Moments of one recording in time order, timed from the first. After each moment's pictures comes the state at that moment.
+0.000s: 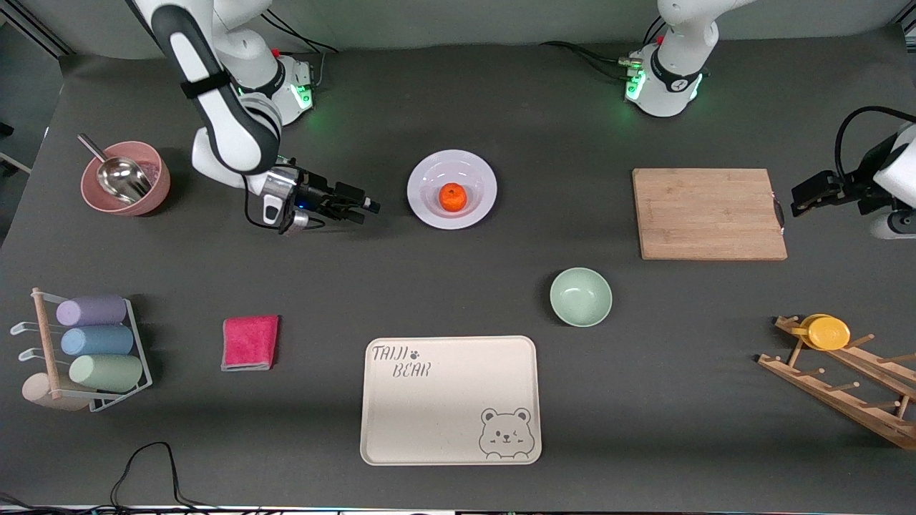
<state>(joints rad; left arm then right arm) 0.39 -0.02 -0.38 -1.67 0.03 1.61 0.01 0.51 0.10 -0.09 -2.58 1.81 2.36 -0.99</state>
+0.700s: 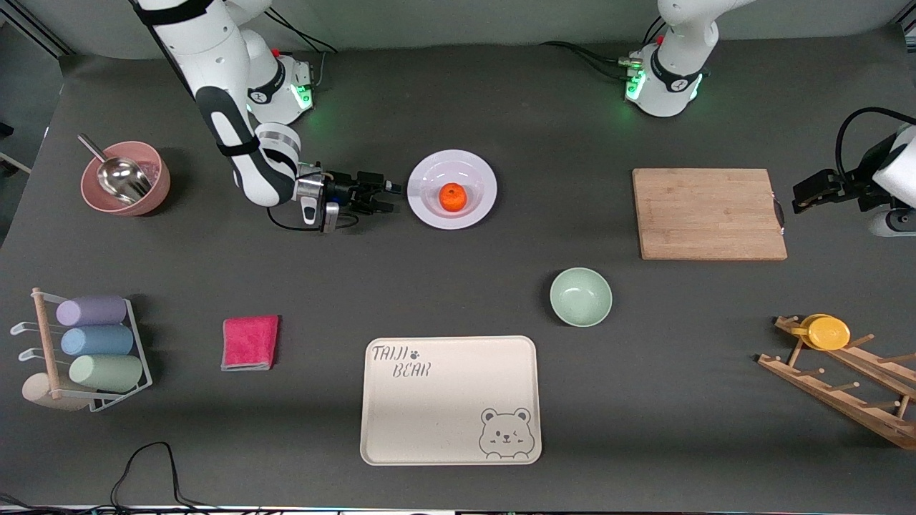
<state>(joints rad) 0.40 -0.03 -0.37 -1.72 0.03 1.62 0.02 0.51 0.36 -0.09 -2.61 1.95 2.00 -1.43</state>
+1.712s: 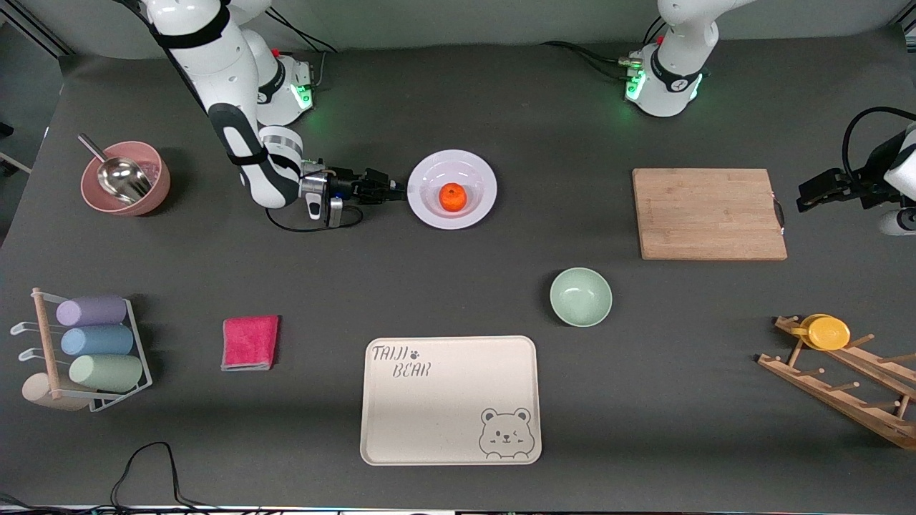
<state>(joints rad) 0.40 -0.04 -0.34 -1.73 0.01 1.62 0.02 0.51 0.43 -0.09 -2.63 1.95 1.94 -1.47</state>
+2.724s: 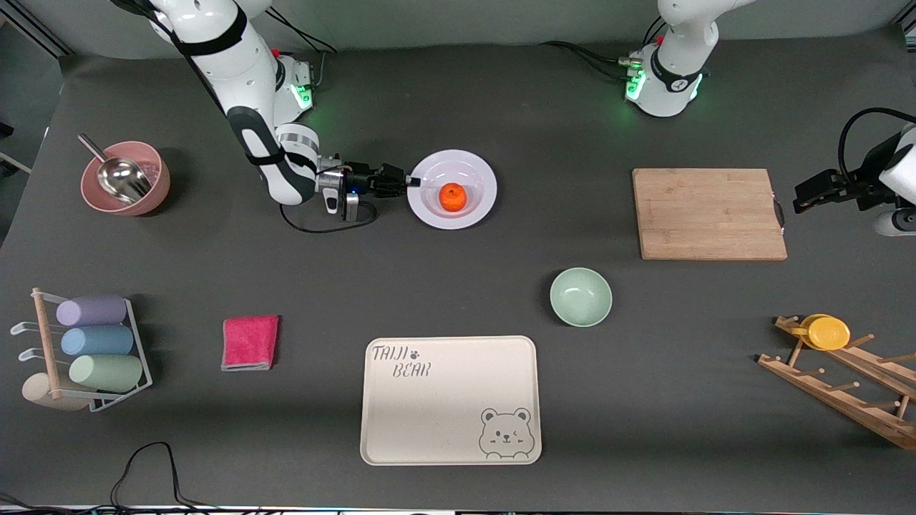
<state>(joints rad) 0.39 -0.04 -0.35 -1.73 0.01 1.63 0.03 0.51 0.47 0.00 -2.61 2.07 1.92 -1.48</state>
